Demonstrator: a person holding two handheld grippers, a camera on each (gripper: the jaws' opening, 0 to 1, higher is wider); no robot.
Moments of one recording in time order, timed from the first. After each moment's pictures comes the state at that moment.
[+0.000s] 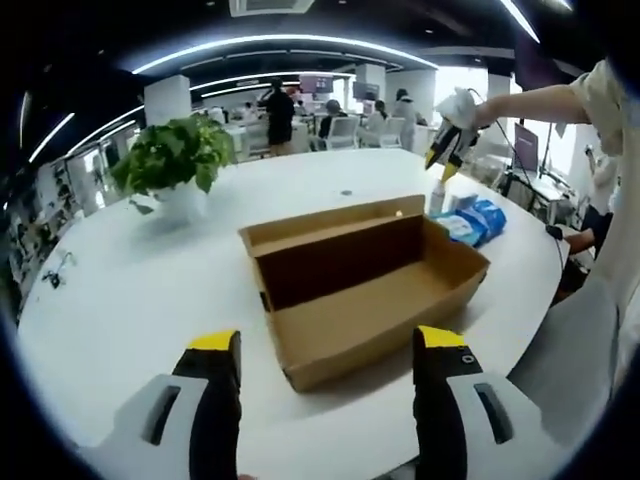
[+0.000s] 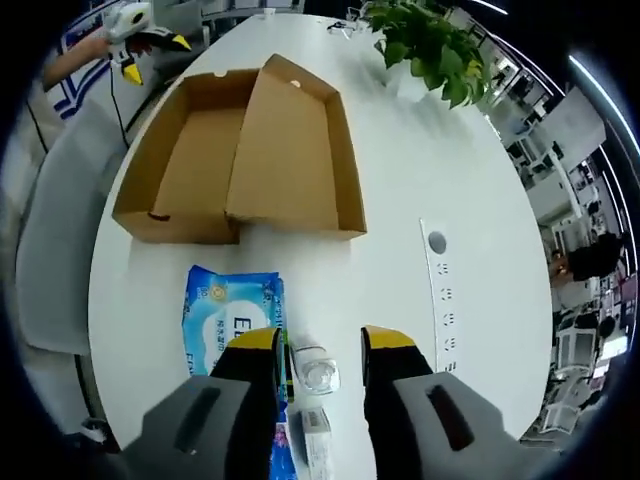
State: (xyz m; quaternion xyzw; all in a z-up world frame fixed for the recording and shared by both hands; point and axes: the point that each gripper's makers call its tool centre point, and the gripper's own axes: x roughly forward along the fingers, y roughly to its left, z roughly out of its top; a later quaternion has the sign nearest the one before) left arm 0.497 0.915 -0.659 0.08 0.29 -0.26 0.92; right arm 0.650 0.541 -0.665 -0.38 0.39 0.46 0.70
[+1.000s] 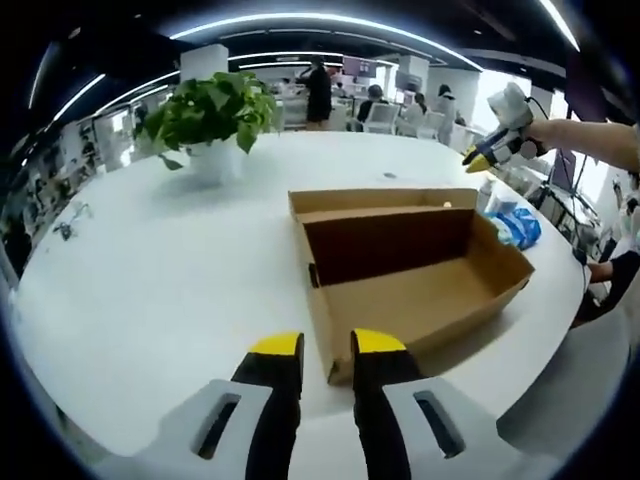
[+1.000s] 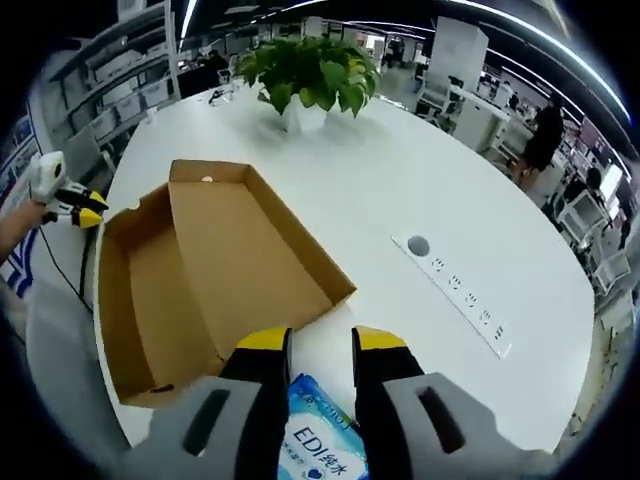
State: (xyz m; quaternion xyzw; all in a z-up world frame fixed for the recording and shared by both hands) left arm 0.522 0.945 -0.693 0.03 0.34 -0.20 0.92; right arm 0.683 0.598 -0.677 -0.17 0.40 0.32 0.84
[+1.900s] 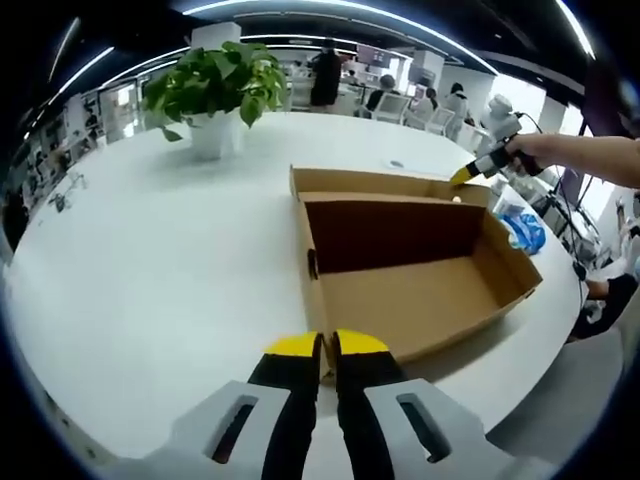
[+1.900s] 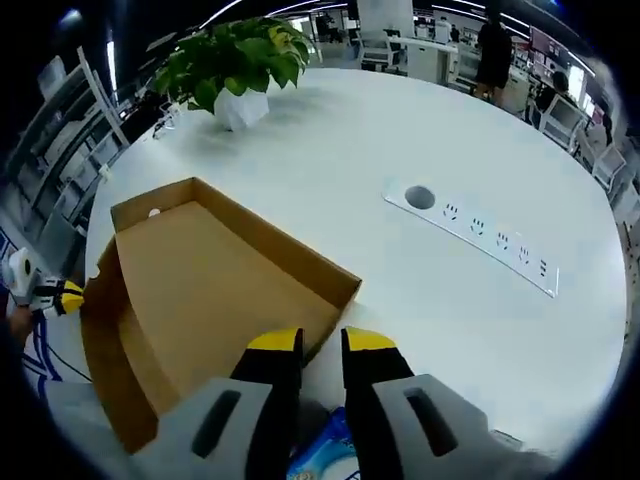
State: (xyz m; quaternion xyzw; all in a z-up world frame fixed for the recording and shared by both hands) left arm 0.526 0.940 -0.713 0.00 0.38 -0.19 0.91; right arm 0.707 0.612 -0.737 -0.04 0.48 0.23 0.85
